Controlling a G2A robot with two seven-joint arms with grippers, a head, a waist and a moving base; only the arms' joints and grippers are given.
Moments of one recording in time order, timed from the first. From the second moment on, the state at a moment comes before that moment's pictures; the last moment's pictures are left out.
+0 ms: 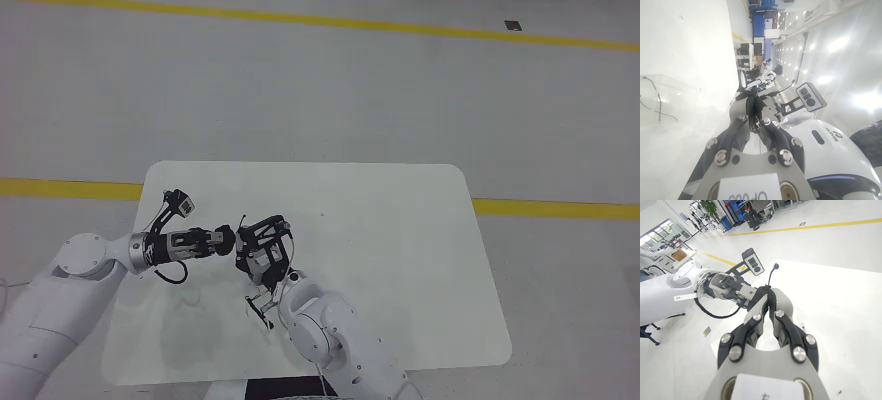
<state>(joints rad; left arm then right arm) 1.33 -0.93 -1.23 -1.34 -0.65 -0.34 -1.21 -1.53 -1.51 0.84 -1.80 -1.25 0.07 0.35</state>
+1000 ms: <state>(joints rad) 1.33 -0.93 -1.23 -1.34 -0.64 -0.34 -1.19 -1.59 -1.48 0.94 -1.85 -1.09 -0.05 0.38</state>
